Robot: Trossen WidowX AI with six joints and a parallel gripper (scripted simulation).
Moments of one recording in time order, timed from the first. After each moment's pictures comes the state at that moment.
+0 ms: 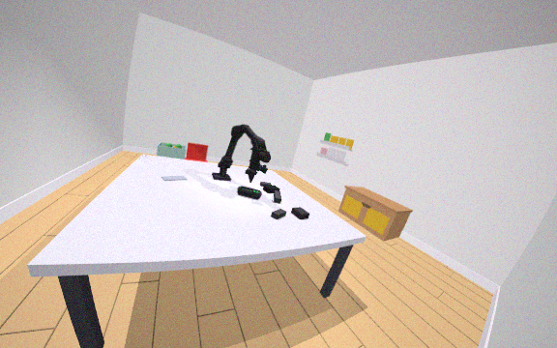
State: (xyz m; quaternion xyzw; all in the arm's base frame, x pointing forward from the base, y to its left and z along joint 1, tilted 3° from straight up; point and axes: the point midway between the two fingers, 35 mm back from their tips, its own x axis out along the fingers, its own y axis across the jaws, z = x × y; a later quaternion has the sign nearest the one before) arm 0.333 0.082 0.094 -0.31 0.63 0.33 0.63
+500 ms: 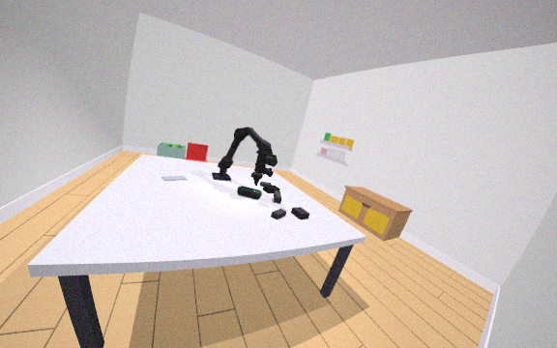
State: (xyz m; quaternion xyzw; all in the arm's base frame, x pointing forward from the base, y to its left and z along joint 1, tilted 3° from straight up) arm 0.355 0.112 0.086 -0.31 0.63 0.33 0.63
